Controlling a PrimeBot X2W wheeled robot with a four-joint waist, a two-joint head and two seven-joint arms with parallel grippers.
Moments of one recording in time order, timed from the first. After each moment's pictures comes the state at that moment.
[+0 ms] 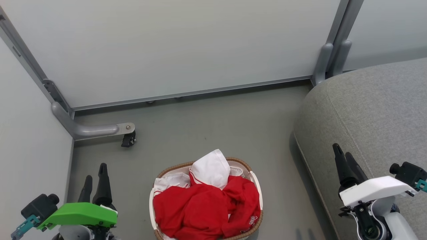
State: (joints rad) left arm -0.08 0.07 0.03 0.33 -0.87 -0.12 -0.06; right arm -0.14 -0.11 0.01 0.29 0.94 0.13 -0.06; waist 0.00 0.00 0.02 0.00
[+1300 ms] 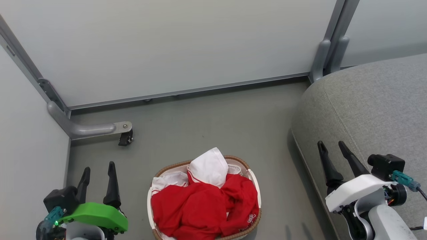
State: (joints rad) left arm -0.08 0.11 -0.04 0.33 -0.41 -0.09 -0.17; right arm -0.17 -0.14 0.10 0.32 0.49 0.13 -0.17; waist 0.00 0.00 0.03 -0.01
